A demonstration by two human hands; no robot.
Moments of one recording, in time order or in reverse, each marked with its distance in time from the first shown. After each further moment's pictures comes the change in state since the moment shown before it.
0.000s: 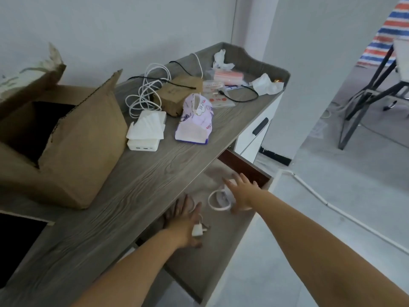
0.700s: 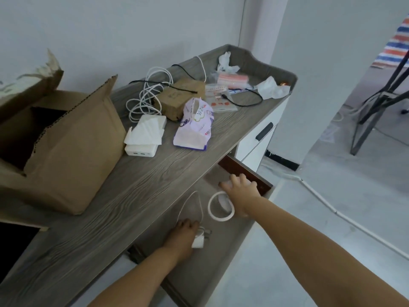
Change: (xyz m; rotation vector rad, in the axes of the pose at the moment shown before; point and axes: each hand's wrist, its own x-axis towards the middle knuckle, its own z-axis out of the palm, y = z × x) left_hand 0.004 0.017 0.012 -0.093 0.062 -0.004; right_hand 0.006 0.000 -0.013 -0.285 0.183 -0.045
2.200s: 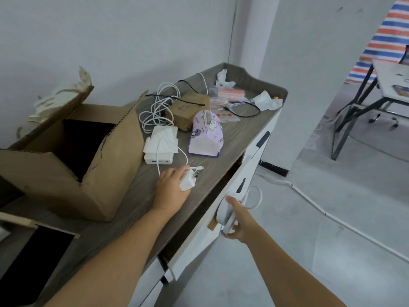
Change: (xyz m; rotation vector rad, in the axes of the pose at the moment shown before) left_hand -0.006 -0.068 -0.114 -0.407 0.809 0.096; right_hand -0.027 -0.084 0.013 2.277 -0.075 0.815
